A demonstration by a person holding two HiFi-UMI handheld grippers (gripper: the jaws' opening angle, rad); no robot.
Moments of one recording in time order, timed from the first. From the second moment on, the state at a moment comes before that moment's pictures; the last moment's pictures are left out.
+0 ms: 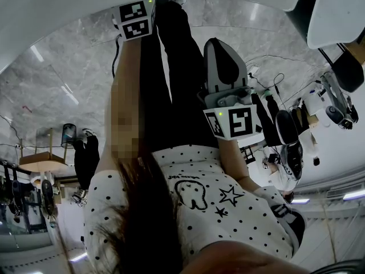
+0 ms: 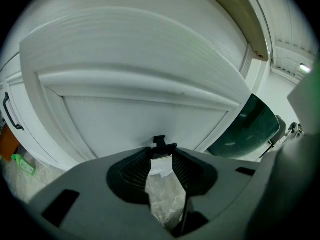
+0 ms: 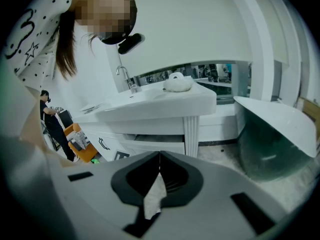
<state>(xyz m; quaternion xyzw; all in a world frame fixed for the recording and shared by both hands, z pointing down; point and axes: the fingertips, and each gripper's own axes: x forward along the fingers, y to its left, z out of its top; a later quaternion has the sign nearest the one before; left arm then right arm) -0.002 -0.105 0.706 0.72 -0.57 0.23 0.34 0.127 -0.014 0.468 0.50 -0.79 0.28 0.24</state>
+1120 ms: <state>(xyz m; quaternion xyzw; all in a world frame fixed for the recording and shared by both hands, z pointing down) -0.011 -0.128 0.701 0.71 -0.58 0.22 0.33 0.123 -0.009 0.471 0.49 -0.79 0.28 0.24</state>
